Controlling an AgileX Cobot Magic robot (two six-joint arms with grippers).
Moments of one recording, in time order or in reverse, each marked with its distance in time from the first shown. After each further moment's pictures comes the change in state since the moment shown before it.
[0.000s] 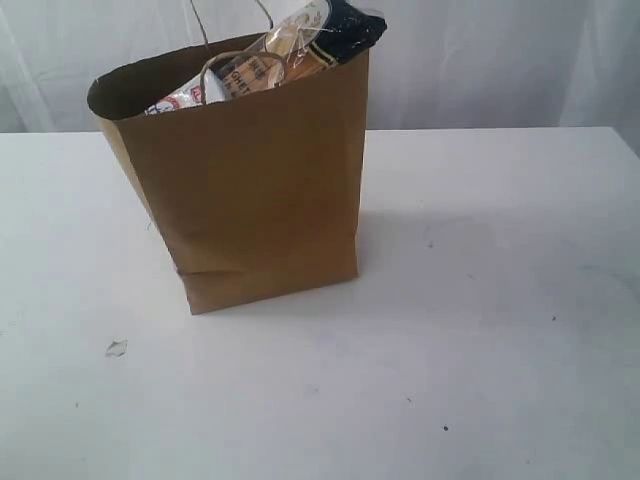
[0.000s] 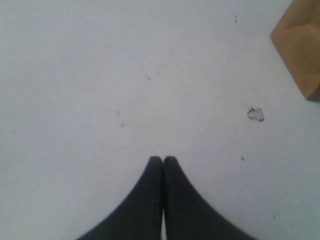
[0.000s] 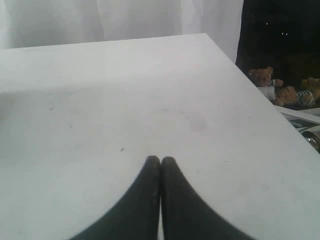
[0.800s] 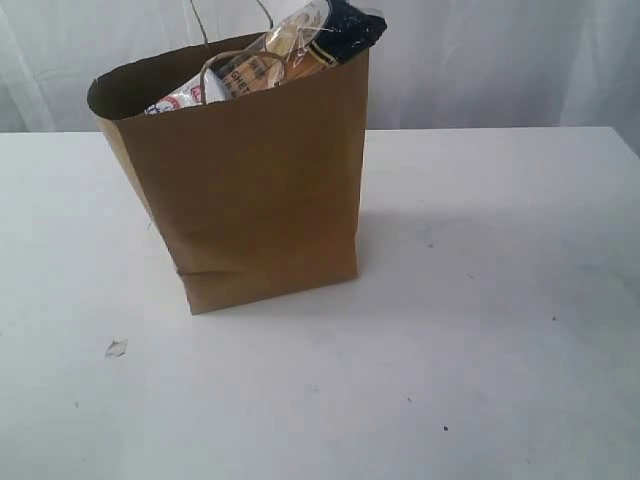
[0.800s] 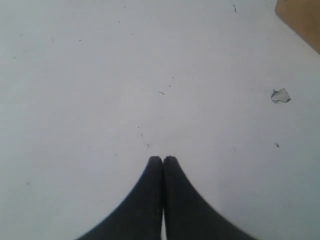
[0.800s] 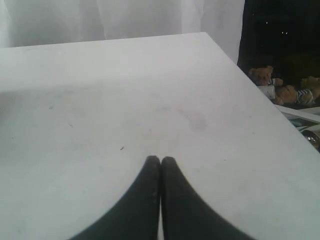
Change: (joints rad) left arm -0.010 0.000 0.008 0.080 -0.053 0.251; right arm 0.000 0.000 0.000 0.000 0.006 0.000
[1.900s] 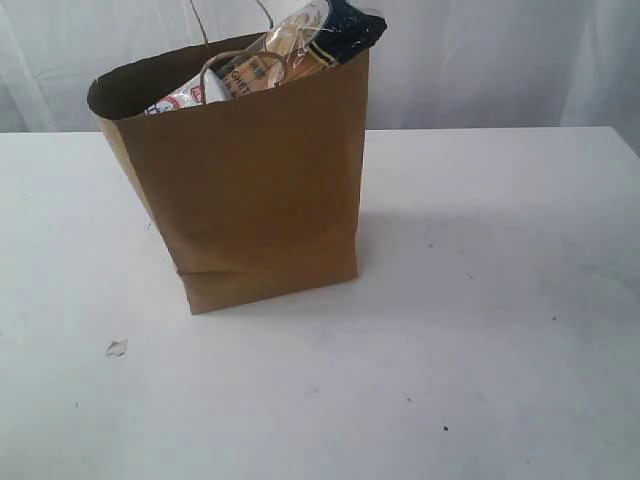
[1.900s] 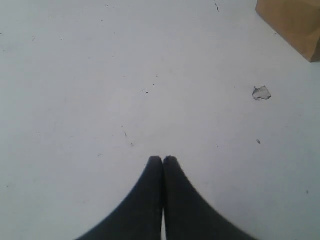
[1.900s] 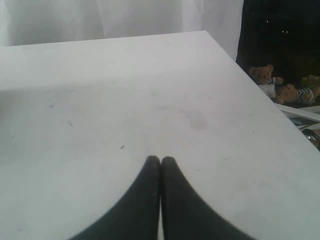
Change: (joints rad) left arm -0.041 0.000 0.000 -0.025 0.008 -0.004; right arm 0.000 0.000 0.000 0.000 0.003 0.000
